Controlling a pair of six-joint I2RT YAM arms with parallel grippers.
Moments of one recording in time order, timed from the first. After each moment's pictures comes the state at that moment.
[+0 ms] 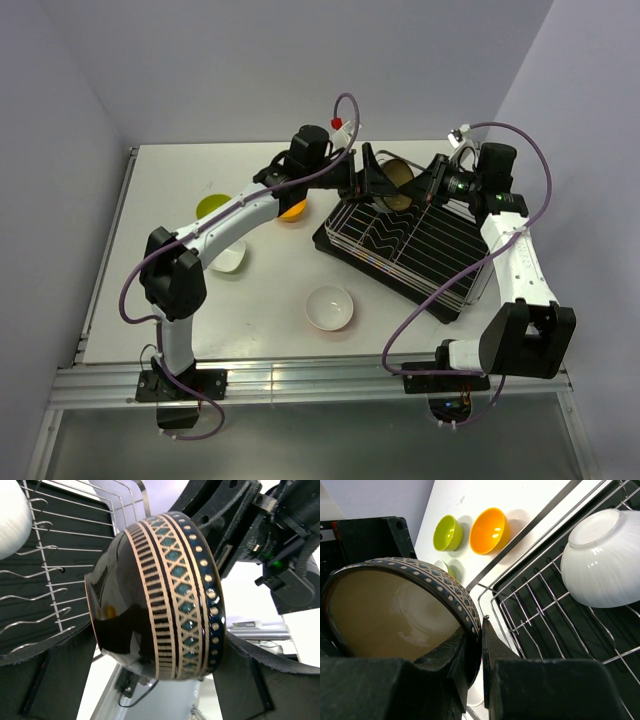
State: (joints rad) left arm -0.74 1.92 1.77 -0.12 0.65 -0.90; right arm -0.13 1.32 1.17 -0.39 -0.88 0.37
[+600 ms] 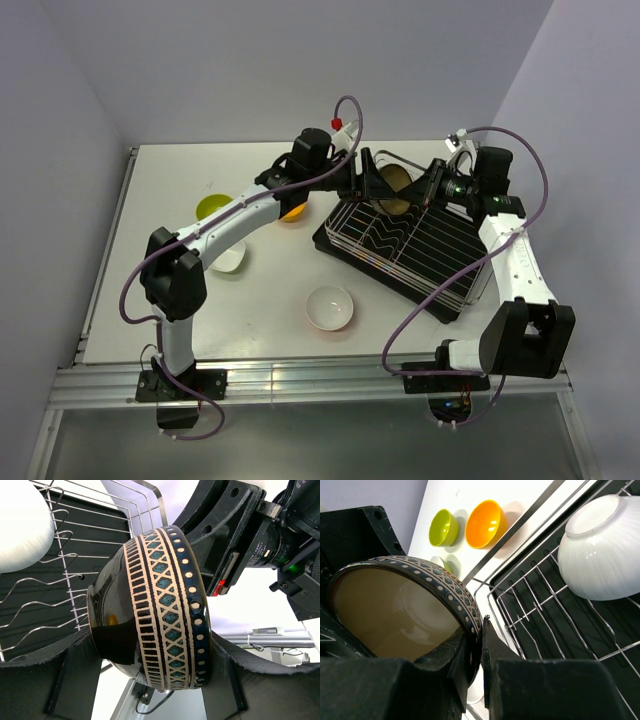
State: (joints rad) left arm -0.75 1.92 1.76 -0.13 0.58 -0.82; right arm -0.12 1.32 1.14 -0.39 -0.88 0.36
